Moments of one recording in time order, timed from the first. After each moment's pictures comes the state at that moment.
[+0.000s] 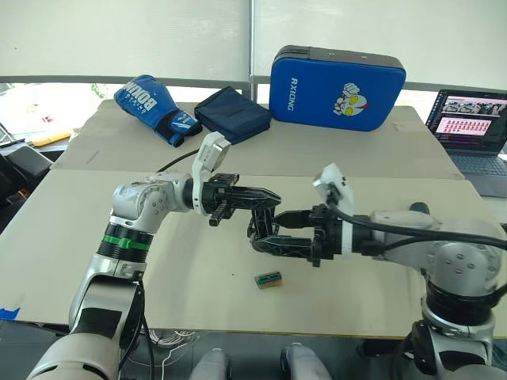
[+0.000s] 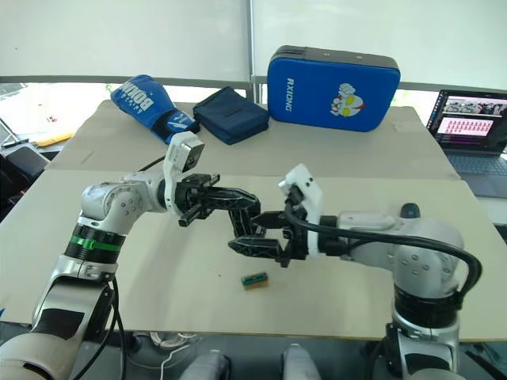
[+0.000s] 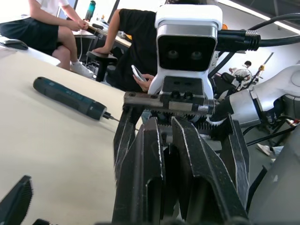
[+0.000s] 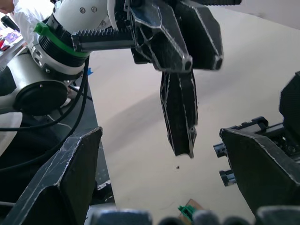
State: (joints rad) left arm -0.89 0.48 -0.13 0.21 -0.75 0.86 -1.41; right arm -0.65 -0.47 -0.10 -0.53 1.12 1.45 0.40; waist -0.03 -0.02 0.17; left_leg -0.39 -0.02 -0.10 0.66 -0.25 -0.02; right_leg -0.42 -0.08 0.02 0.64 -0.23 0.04
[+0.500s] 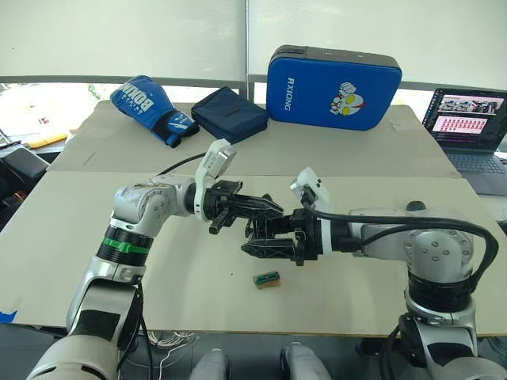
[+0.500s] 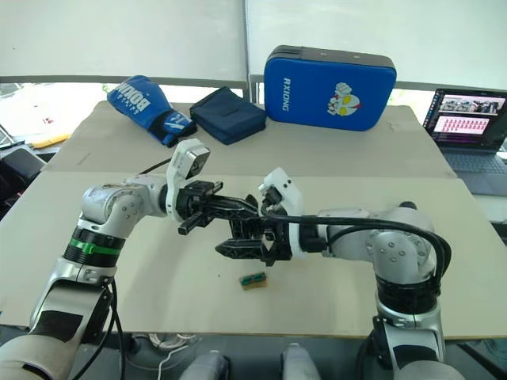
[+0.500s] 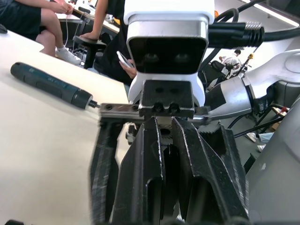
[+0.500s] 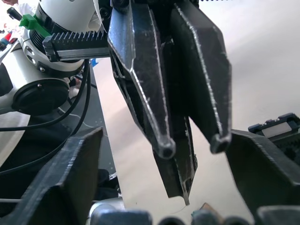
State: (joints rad) left arm -0.86 0.50 -0.15 0.16 -0.74 0.88 -1.42; right arm -0.69 -0.44 -0.05 -0.46 1.15 1.47 0.36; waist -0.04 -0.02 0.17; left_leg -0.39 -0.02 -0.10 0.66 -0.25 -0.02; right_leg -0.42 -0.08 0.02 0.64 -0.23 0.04
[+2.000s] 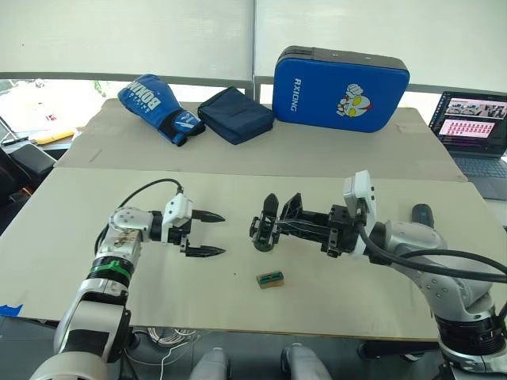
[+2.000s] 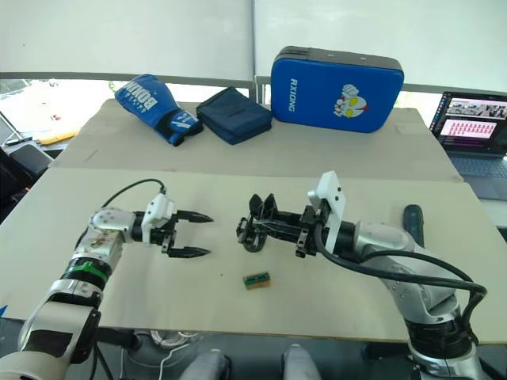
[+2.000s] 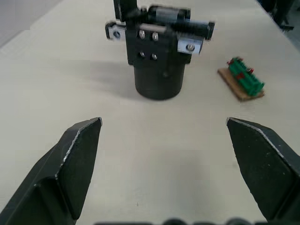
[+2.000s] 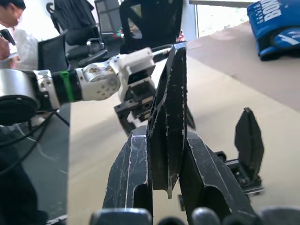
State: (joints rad) left arm -0.73 0.52 -0.10 0.83 -0.23 -0.28 -1.52; right arm -0.37 -0.61 -0.01 -0.49 0.76 0.72 0.76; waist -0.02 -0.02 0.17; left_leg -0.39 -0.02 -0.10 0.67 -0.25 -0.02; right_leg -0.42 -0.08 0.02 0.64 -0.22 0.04
